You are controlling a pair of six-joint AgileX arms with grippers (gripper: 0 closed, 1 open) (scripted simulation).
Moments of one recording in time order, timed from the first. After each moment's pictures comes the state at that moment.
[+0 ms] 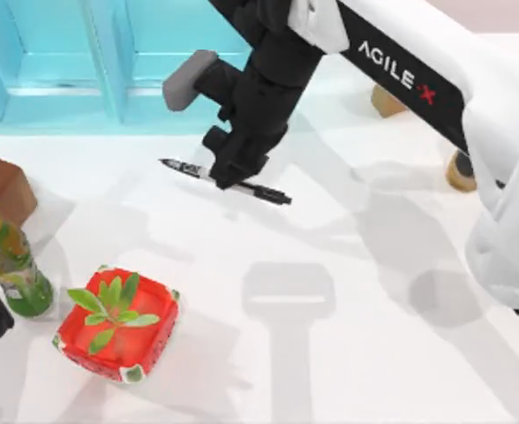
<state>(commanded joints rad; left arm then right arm) 0.00 0.00 0.00 0.00 0.00 0.00 0.63 2.62 2.63 -1.42 -0.33 -0.47</state>
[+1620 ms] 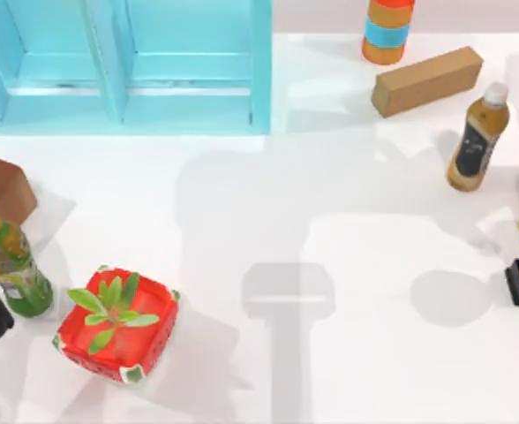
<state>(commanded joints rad) 0.00 0.00 0.00 0.00 0.00 0.00 -0.12 2.37 2.44 -1.68 0.13 0.85</state>
